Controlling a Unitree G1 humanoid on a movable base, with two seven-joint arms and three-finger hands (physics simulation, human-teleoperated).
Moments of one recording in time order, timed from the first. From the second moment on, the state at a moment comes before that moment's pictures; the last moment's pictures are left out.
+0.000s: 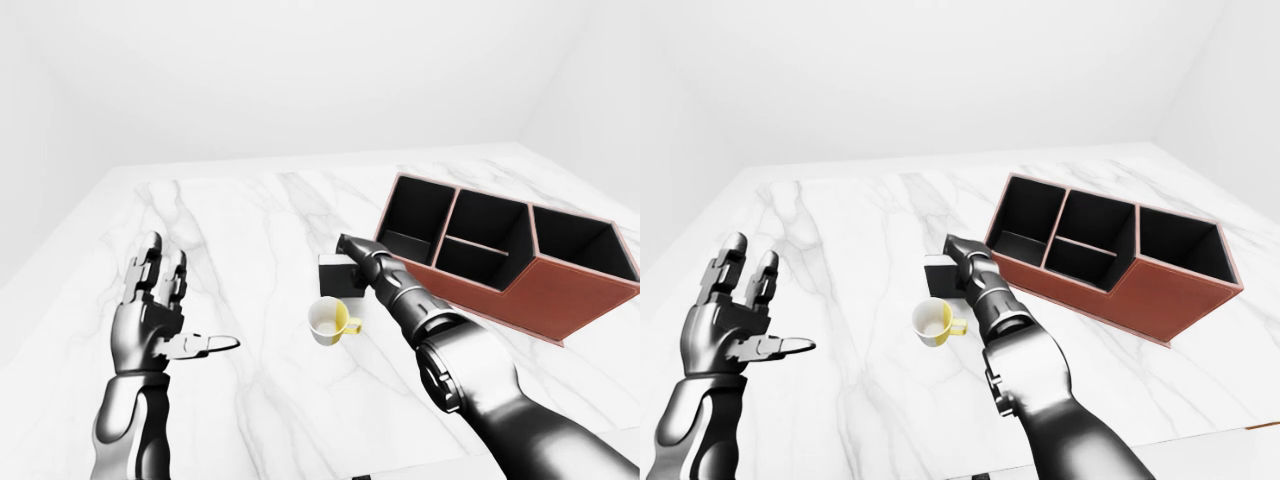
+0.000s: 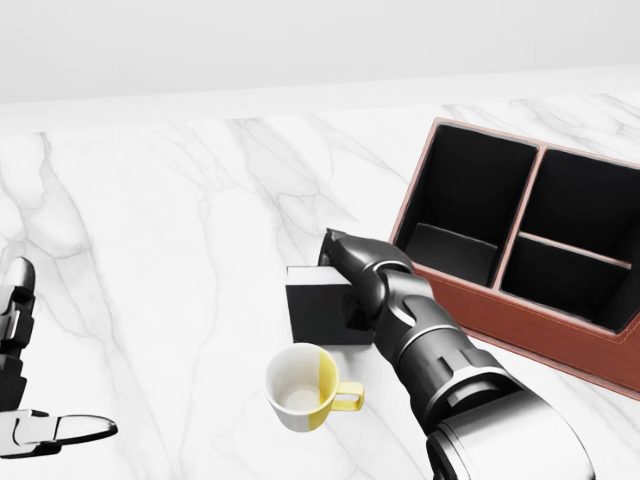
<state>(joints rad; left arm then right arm) 0.14 0.06 0.36 -0.40 -0.33 0.09 -0.28 -1.07 0.01 0.03 1.40 -1.01 0.09 0.07</state>
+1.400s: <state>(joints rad) 0.14 0.04 0.27 -0.44 -0.33 0.09 -0.29 -1.21 -0.17 0.05 1.01 -0.72 0.09 0.37</state>
